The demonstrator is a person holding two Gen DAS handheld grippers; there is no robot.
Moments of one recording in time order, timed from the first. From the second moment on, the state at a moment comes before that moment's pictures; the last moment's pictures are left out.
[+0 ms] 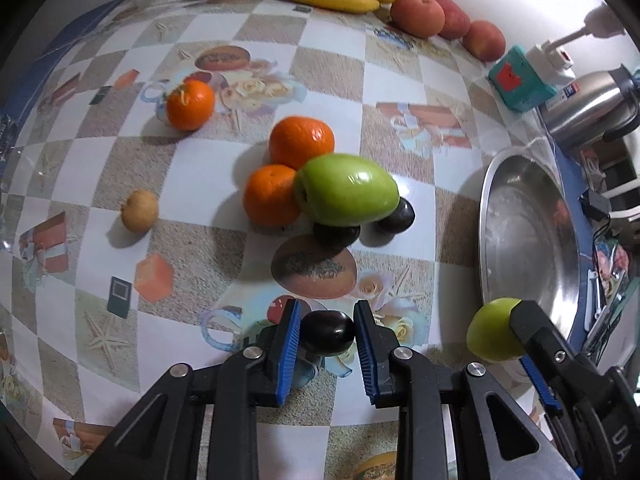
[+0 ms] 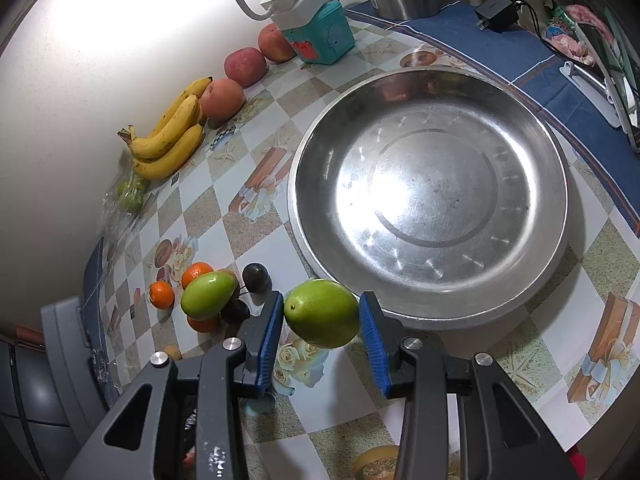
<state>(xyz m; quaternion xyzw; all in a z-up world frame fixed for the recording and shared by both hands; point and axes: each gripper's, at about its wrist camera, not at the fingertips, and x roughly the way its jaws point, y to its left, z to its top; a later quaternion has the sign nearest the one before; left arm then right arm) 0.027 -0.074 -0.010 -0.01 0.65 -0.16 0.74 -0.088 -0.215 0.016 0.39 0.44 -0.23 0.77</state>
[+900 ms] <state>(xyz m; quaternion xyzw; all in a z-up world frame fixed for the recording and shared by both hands) 0.015 -0.109 0.024 -0.01 0.57 -0.26 0.78 -0.119 -0.256 0.030 0.41 0.39 -0.29 0.77</state>
